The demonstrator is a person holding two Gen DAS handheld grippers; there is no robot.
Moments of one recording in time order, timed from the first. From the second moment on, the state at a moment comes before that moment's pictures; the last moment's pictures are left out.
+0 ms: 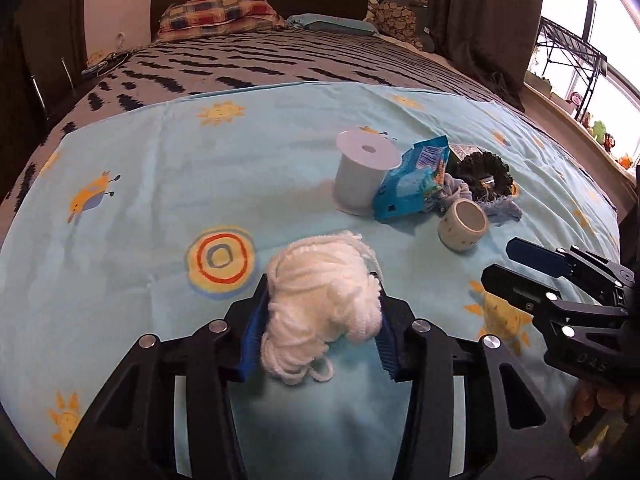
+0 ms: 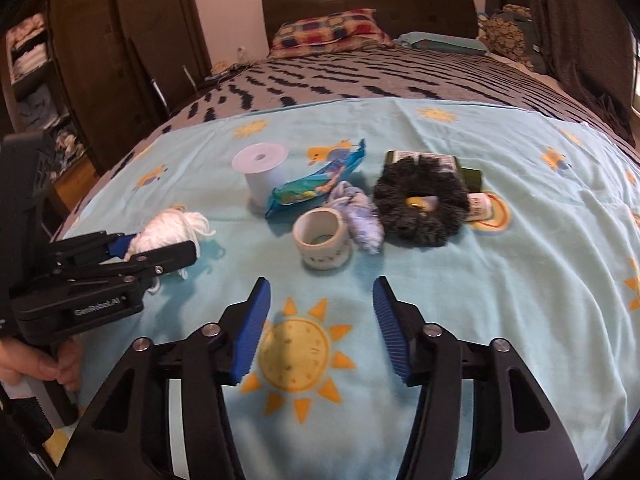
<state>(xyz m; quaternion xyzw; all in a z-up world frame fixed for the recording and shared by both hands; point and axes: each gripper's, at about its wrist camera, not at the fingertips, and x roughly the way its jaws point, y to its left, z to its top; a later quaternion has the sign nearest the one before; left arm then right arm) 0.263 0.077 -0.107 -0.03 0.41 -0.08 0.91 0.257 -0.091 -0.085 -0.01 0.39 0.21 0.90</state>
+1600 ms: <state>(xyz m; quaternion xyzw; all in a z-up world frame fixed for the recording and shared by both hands) 0.075 -0.011 -0.081 -0.01 0.38 -0.17 0.91 0.088 -0.188 -0.048 0.00 0.35 0.17 0.92</state>
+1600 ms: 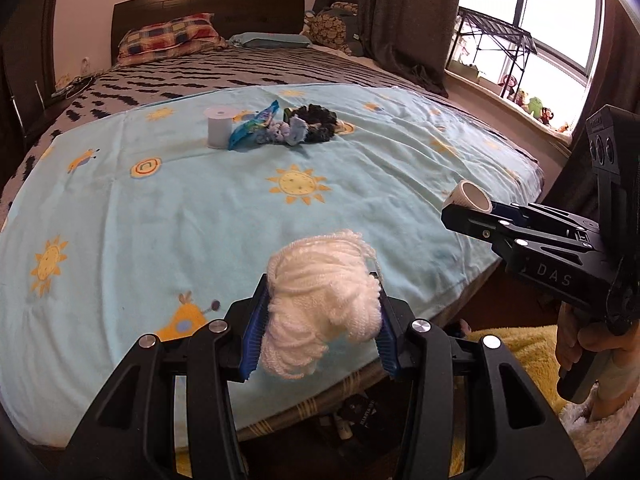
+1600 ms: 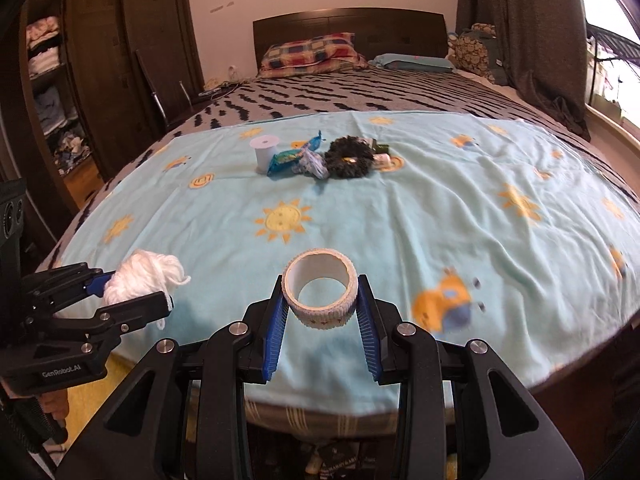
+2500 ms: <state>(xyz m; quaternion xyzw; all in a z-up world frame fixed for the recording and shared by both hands) 0.020 -0.068 -0.245 -0.02 0.53 -0.23 0.82 0.024 -0.228 -0.210 0.06 0.50 0.14 0.85</state>
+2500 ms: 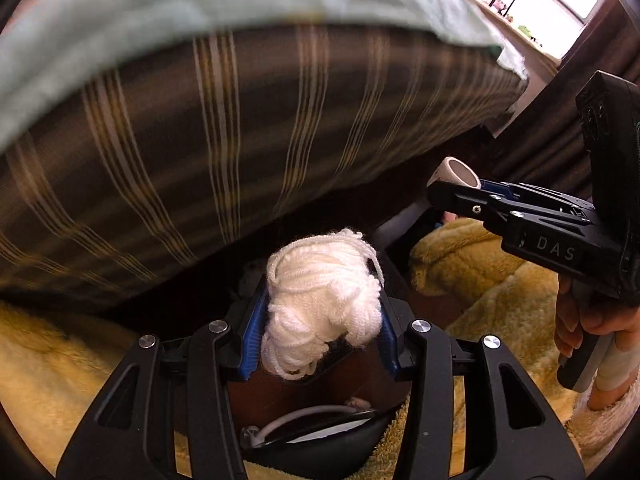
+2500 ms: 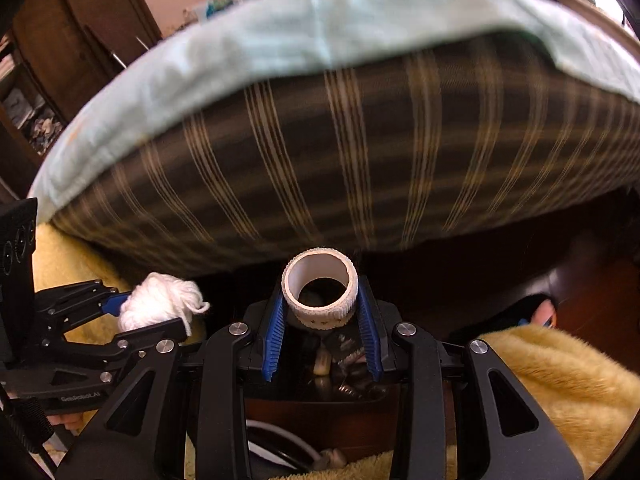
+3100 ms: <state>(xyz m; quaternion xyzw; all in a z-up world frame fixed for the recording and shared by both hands) 0.024 -0.077 -0.270 -0.01 0.55 -0.21 0.81 0.034 -0.223 -0.236 0.07 0.53 0.14 0.83</state>
